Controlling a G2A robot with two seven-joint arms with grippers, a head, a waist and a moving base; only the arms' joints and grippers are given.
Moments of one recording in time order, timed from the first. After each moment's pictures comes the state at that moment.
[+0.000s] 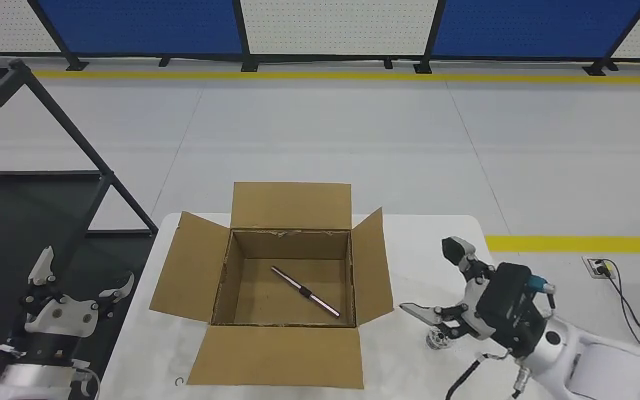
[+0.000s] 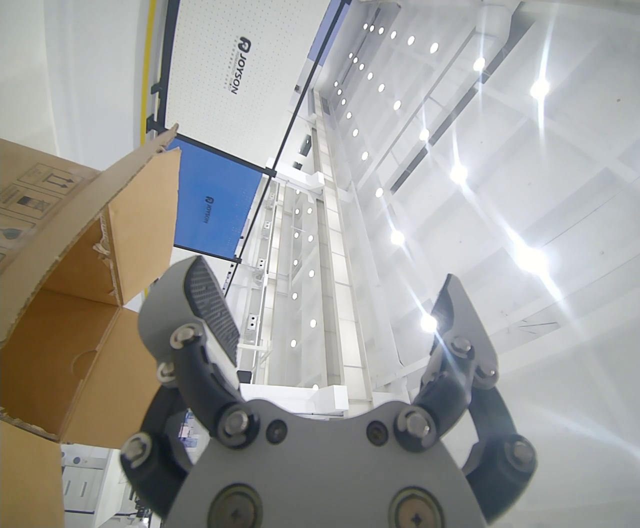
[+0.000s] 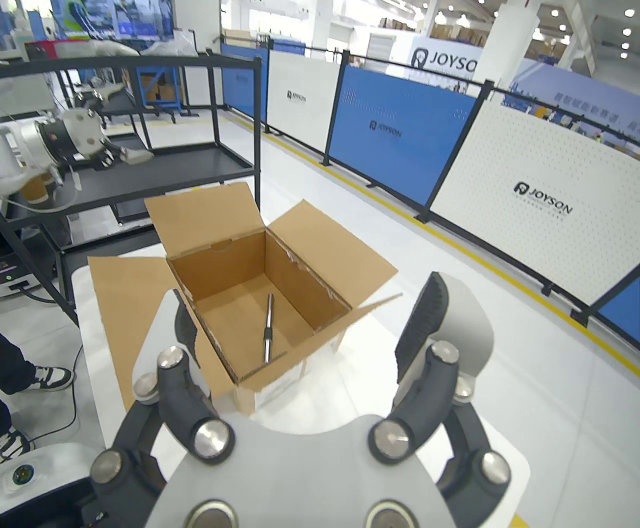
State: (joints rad) left arm 1.53 -1.21 -2.01 -2.10 -0.99 0.22 -0.13; right arm -1.25 -1.22 1.69 -2.21 -0.89 -0.69 0.64
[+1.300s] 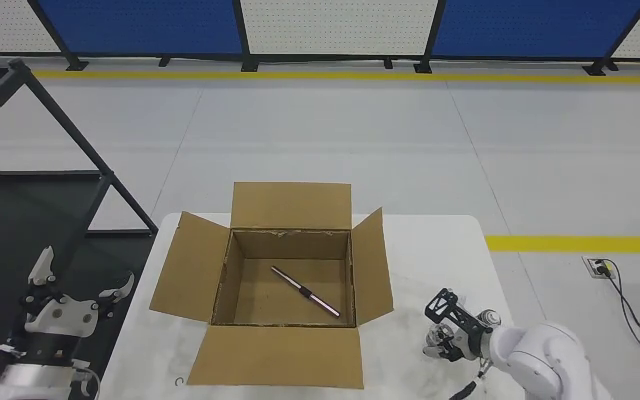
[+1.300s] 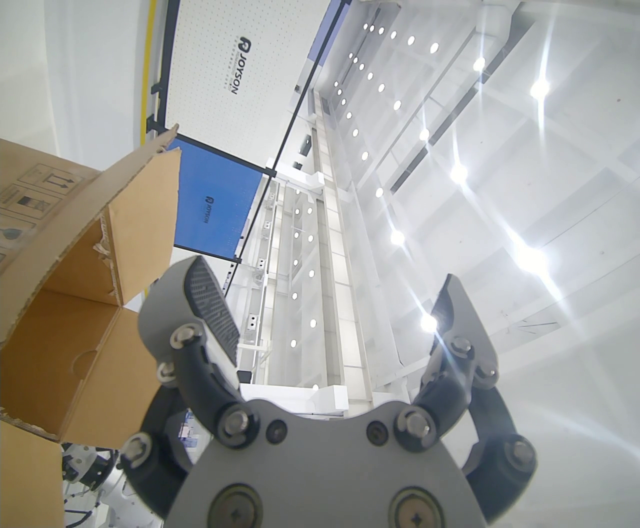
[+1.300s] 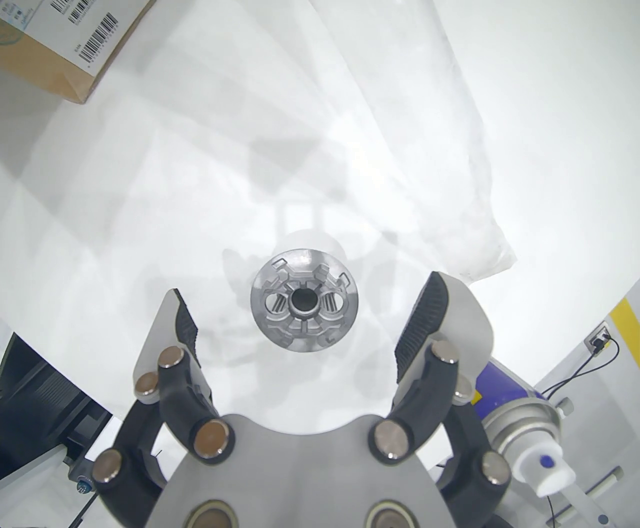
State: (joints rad) left arm 1.53 -1.21 -2.01 -2.10 -0.99 0.22 -0.13; right arm -1.12 -1.15 1.48 -1.65 -1.11 -0.60 1.10
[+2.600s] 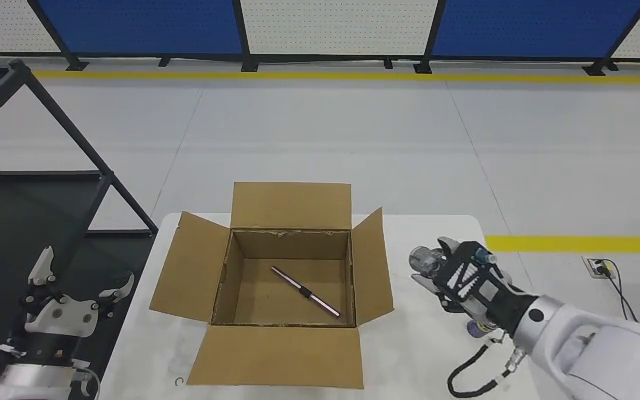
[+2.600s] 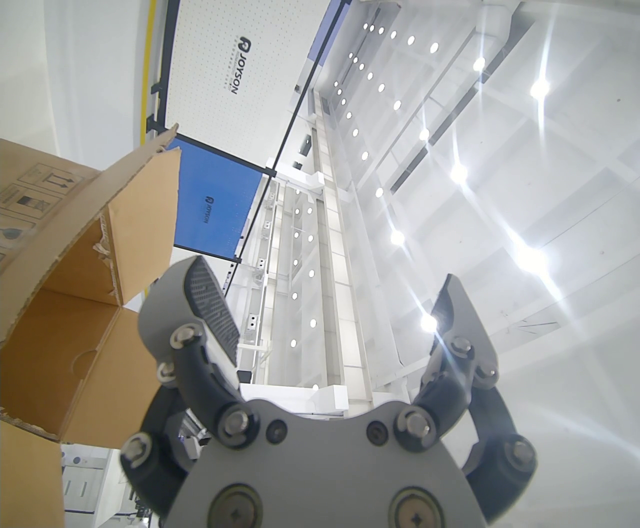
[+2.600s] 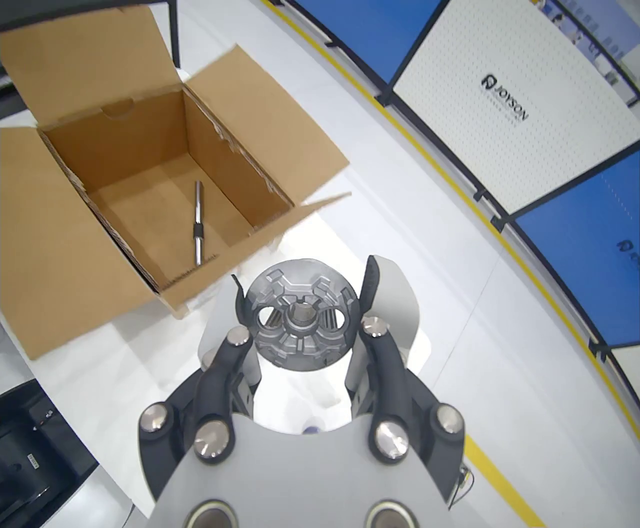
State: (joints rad) left arm 1.53 -1.21 -2.01 -2.10 -0.99 0.22 -0.13; right arm -1.02 -1.10 1.51 -2.27 -1.00 -0.49 1.02
